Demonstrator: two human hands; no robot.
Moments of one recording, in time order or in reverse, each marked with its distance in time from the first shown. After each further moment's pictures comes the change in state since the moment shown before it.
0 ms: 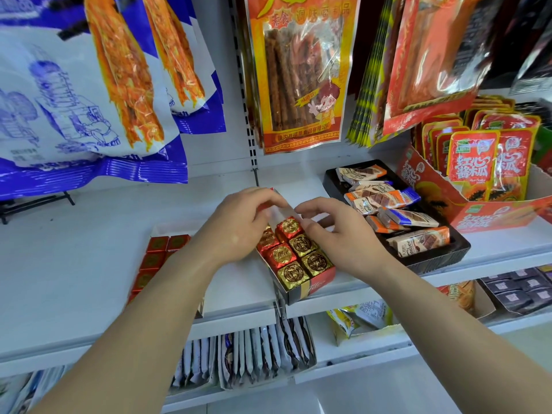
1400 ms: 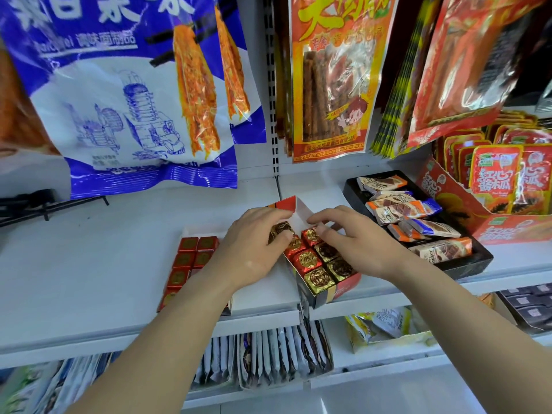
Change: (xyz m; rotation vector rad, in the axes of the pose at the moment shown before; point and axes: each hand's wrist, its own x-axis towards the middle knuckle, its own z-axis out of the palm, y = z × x) left_hand -0.028 -0.020 0.002 0.126 0.036 -0.016; right_hand 0.012 -0.004 0.000 -0.207 -0.204 -0.047
